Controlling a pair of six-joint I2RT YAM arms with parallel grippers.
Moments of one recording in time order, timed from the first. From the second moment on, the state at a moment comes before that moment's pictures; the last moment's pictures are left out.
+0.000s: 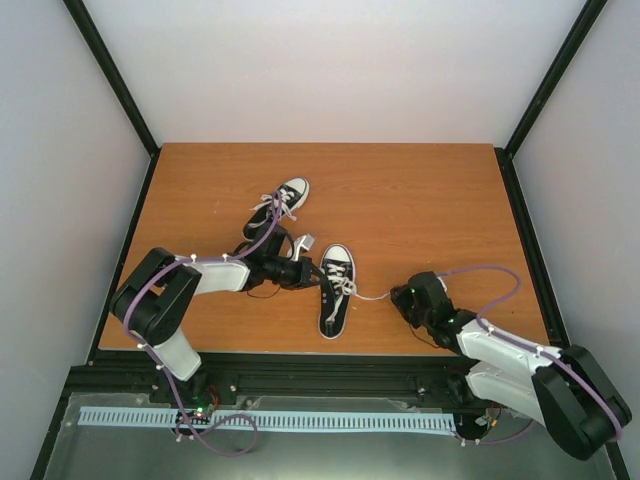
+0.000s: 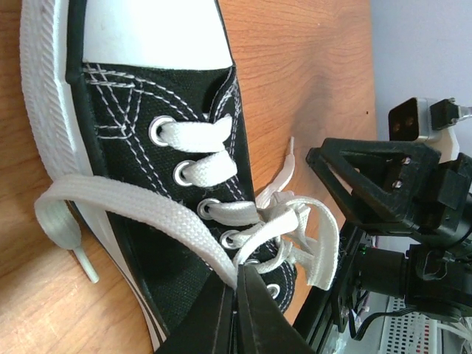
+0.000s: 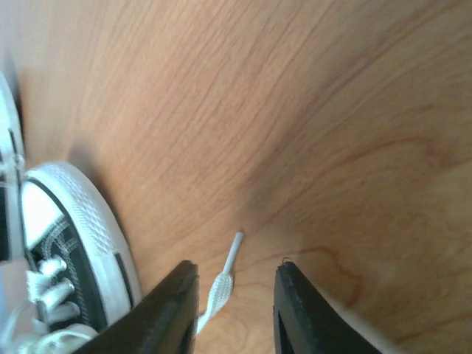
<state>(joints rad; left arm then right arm) -0.56 1.67 0.71 0.16 0.74 -0.70 0.55 1.04 0.20 0.06 0.05 1.35</state>
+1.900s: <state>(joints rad) -0.56 1.08 0.54 -0.16 0.09 -0.71 0.89 1.76 1.17 -0.45 0.11 0.22</state>
